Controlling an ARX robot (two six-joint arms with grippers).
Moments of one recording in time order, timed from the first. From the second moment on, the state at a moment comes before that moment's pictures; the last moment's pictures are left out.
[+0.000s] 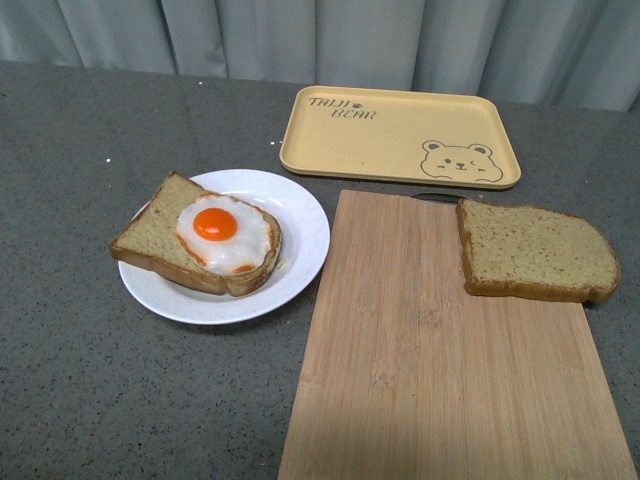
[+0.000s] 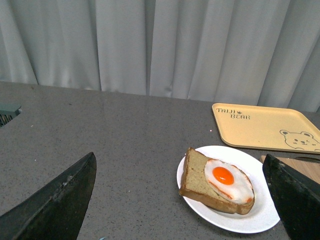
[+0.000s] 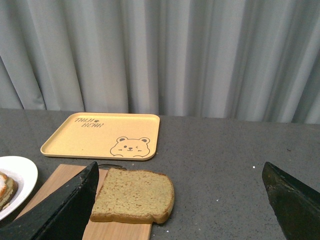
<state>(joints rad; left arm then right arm) 0.00 0.00 0.02 0.00 0.00 -0.01 0.00 0.00 0.00 0.00 0.00 0.00</state>
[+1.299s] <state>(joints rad) 0.00 0.00 0.02 0.00 0.00 -0.01 0.00 0.00 0.00 0.00 0.00 0.00</state>
